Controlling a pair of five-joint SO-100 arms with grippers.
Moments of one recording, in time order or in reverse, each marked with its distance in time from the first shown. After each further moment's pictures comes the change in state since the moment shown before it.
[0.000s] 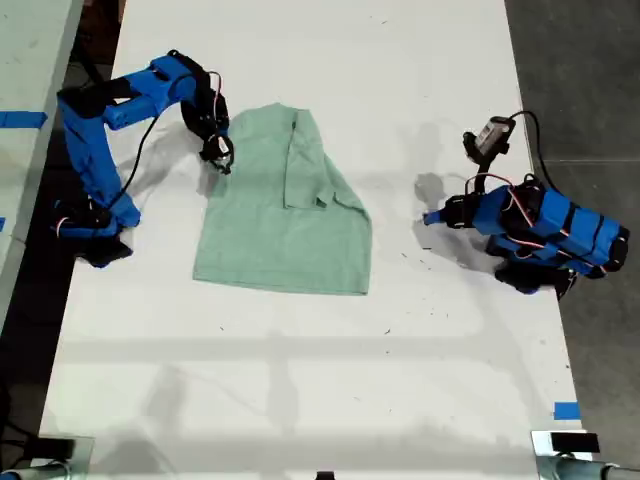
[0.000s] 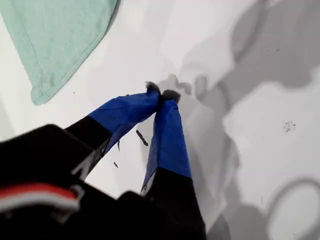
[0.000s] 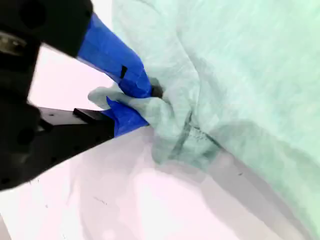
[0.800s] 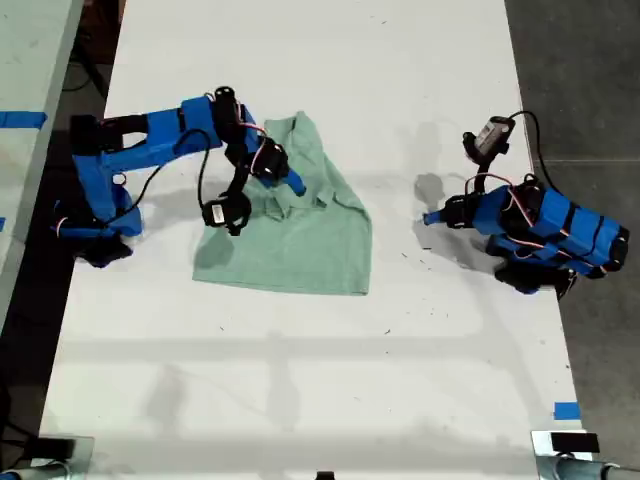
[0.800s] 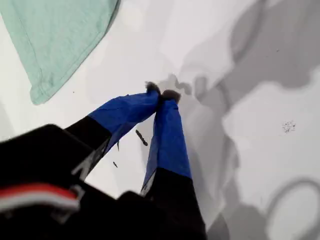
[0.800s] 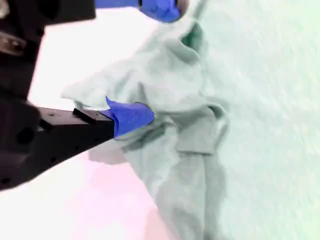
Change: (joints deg) arm 0 35.5 8.8 -18.5 11.3 -6.4; arm 1 0.0 0.0 0.0 0.0 -0.4
